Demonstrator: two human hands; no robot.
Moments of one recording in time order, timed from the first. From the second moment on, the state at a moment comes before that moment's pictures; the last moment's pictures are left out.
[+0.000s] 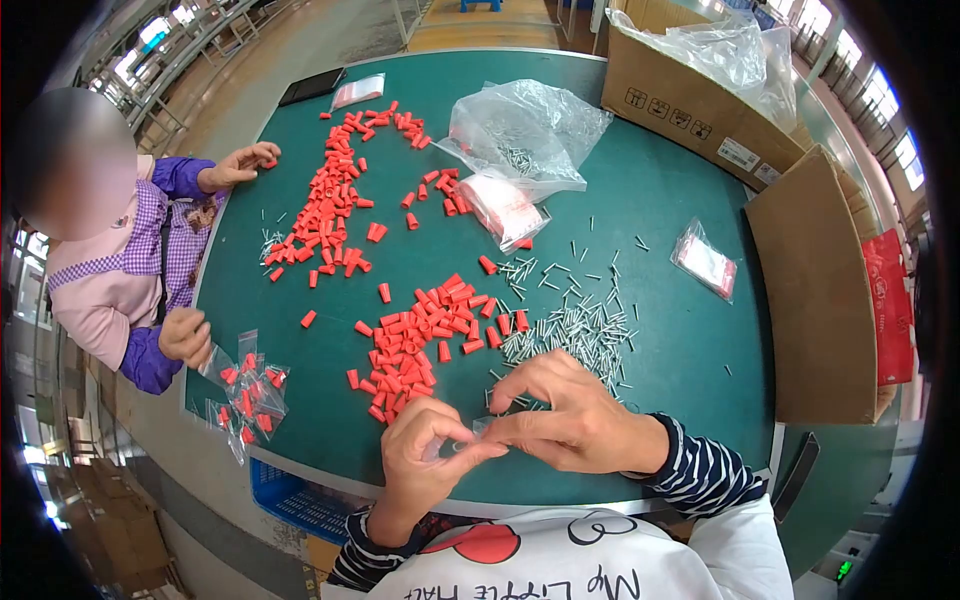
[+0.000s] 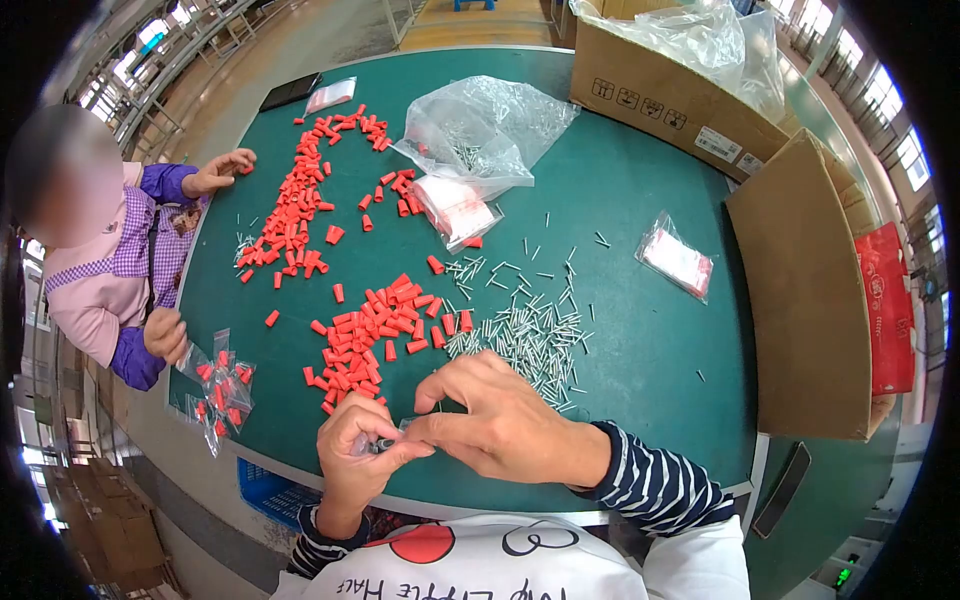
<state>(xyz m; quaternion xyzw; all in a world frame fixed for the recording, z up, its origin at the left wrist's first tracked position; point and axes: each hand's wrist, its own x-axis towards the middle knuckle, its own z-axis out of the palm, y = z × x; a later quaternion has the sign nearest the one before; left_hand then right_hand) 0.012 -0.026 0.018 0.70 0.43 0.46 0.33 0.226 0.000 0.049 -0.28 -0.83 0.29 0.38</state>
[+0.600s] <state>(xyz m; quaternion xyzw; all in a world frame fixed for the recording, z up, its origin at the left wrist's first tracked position) 0.011 -0.019 0.024 0.73 0.43 0.39 0.35 0.237 0.001 0.037 -0.34 -0.83 0.25 0.37</state>
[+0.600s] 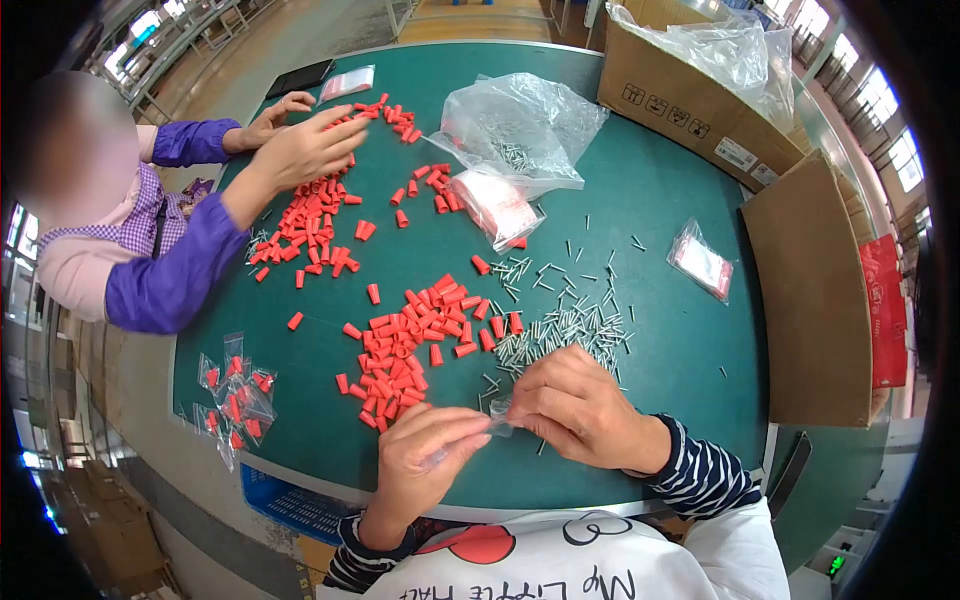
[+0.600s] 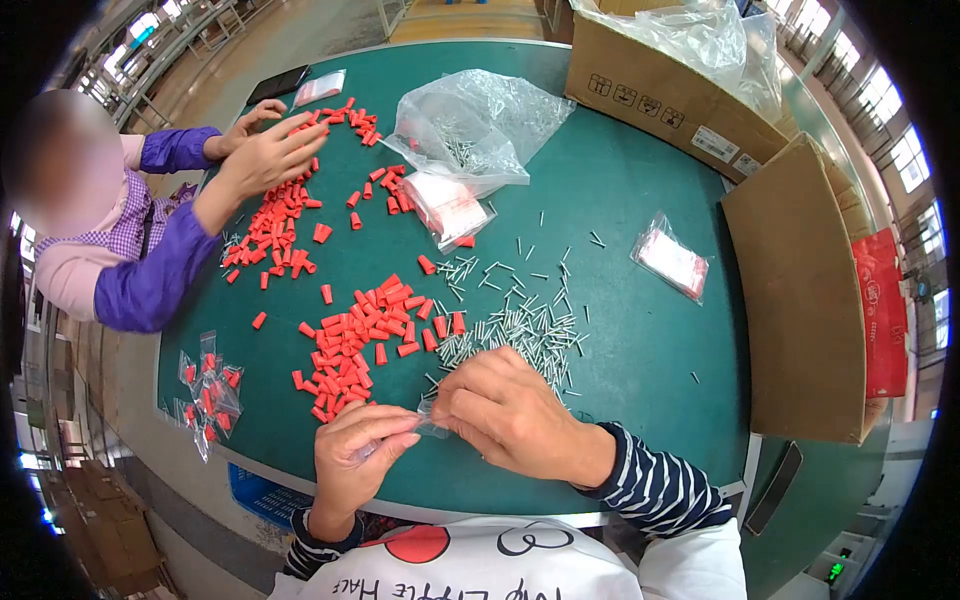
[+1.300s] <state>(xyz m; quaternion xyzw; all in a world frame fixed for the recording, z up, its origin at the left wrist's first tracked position) 0.017 -0.024 0.019 0.78 0.39 0.37 0.31 0.238 -0.013 0.049 -0.32 -0.87 0.21 0.30</state>
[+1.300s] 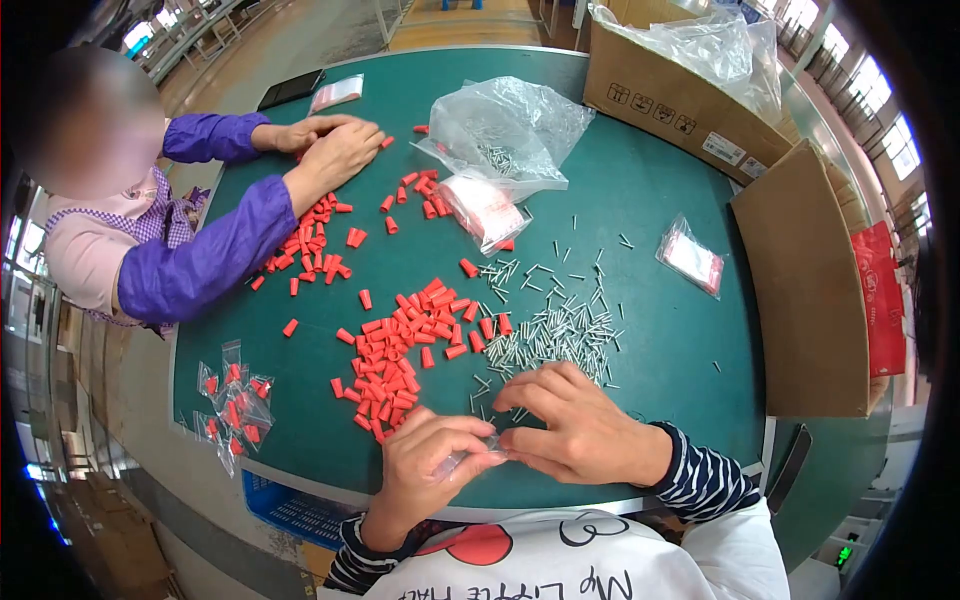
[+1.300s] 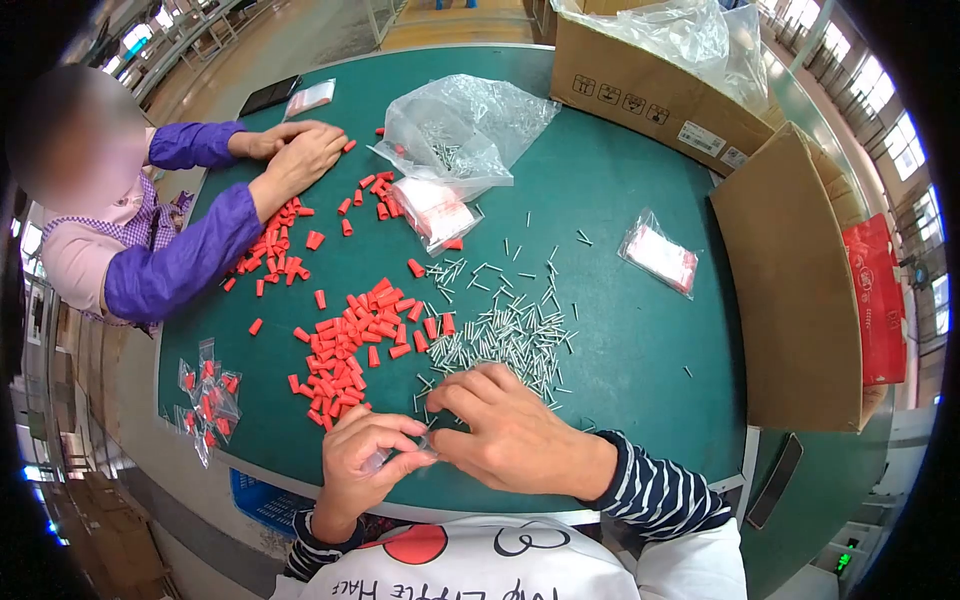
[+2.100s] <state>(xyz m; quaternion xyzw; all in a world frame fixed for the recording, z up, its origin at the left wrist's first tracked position) 0.010 -0.044 0.014 0.71 0.39 0.37 0.46 0.251 -0.034 0.056 -0.44 -0.81 0.24 0.32</state>
